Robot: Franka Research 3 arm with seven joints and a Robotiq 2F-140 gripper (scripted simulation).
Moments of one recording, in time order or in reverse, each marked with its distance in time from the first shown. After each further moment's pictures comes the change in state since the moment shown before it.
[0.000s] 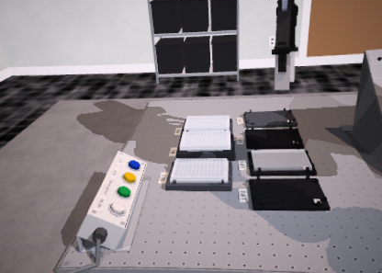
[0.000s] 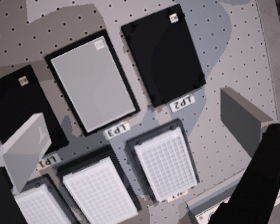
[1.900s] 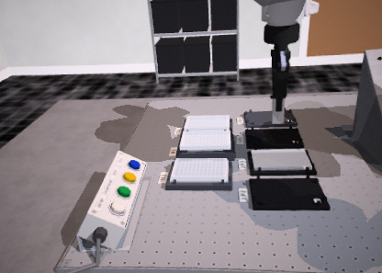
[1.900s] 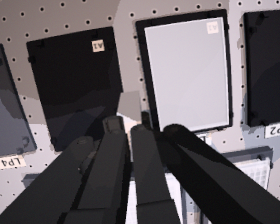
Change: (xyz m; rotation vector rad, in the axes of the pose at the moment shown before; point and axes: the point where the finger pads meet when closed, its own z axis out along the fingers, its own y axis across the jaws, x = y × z) arm -0.024 -0.105 0.081 0.215 -0.020 -0.213
